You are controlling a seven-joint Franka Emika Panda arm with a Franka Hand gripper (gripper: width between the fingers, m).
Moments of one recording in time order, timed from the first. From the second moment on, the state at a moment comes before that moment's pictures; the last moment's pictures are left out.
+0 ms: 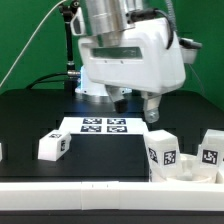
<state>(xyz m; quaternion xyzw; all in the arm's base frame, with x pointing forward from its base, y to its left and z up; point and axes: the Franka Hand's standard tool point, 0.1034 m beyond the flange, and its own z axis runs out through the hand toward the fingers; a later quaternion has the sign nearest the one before) 0.620 -0.008 0.111 -0.85 0.52 0.04 0.10</state>
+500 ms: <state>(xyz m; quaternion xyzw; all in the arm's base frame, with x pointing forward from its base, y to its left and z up) 0.617 -0.025 0.108 -0.88 0.47 0.05 0.10</state>
